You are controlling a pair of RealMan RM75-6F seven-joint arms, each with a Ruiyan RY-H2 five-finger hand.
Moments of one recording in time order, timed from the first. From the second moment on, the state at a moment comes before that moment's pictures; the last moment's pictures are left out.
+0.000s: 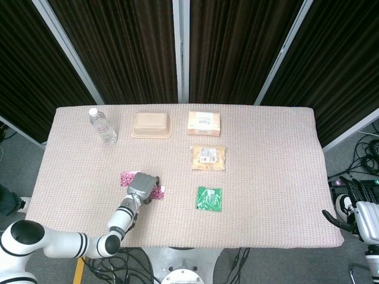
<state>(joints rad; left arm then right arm) -0.93 -1.73 -0.06 -1.48 0.52 0.97 0.78 0.04 -1.03 0.03 -1.58 -1.49 1.43 0.29</state>
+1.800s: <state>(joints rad) -0.85 -1.64 -0.07 -1.31 0.56 0.89 0.67 0.05 -1.03 0.04 -1.60 -1.49 1.43 0.26</state>
